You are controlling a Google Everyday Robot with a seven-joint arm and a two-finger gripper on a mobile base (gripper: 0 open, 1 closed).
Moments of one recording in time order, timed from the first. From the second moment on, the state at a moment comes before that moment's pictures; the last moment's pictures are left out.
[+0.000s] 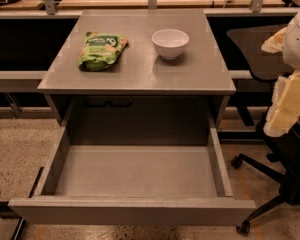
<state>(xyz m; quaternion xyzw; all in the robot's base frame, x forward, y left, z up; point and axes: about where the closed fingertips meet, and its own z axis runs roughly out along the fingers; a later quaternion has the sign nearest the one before) 0.438 -0.216 0.979 -0.60 0.78 -0.04 0.16</state>
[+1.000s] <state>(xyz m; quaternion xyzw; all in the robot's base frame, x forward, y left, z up) 0.437 -0.216 0.975 -0.61 0.78 -0.04 0.16</state>
